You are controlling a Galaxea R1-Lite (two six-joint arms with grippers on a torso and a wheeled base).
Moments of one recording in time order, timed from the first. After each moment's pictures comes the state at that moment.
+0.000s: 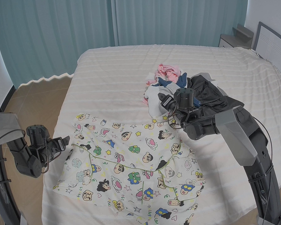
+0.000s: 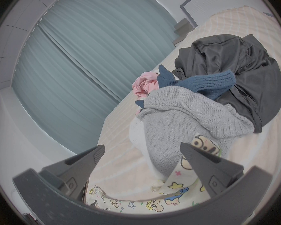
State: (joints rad) left arm 0.06 2.20 -0.56 -1.22 0.09 -0.23; right arm 0.45 2.65 -1.90 -0.60 -0.27 0.80
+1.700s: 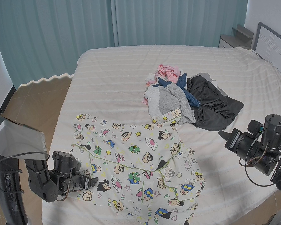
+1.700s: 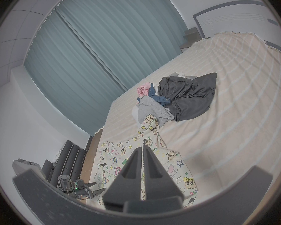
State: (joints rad) left arm -0.26 2.25 -0.32 -1.17 0.10 0.03; right arm 0.46 1.58 -0.36 -0.96 -0.16 0.65
